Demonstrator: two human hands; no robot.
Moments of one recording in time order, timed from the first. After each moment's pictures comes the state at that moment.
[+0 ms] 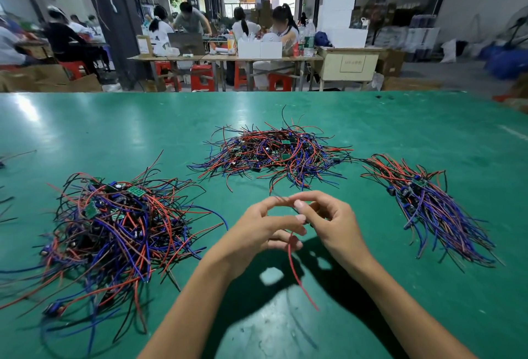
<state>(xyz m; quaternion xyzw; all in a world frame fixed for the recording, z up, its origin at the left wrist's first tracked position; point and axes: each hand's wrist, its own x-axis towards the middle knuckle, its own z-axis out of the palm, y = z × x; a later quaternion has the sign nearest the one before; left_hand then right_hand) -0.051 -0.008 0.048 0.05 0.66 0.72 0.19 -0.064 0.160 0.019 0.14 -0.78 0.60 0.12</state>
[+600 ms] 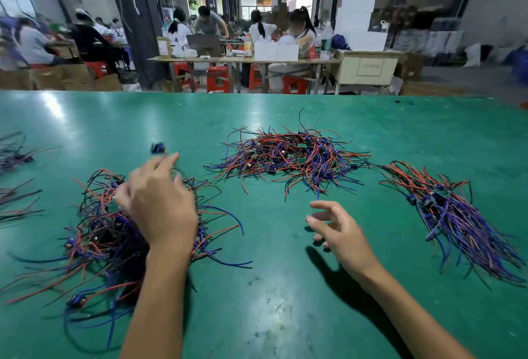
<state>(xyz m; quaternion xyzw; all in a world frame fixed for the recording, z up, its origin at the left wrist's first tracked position) -0.050 -0.113 0.073 -0.22 0.85 0.24 -0.42 -0.073 0.152 0.003 0.04 -0.78 0.62 0.03</state>
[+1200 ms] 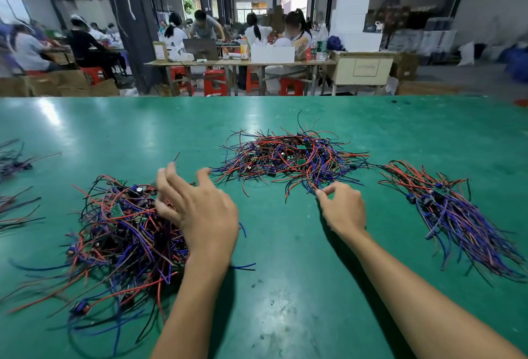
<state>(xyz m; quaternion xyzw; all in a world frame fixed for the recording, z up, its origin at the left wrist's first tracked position) -0.057 -0.065 0.061 -0.24 0.90 0.17 -0.32 -0.153 0.150 -0.001 -0.11 -0.92 0.34 0.18</state>
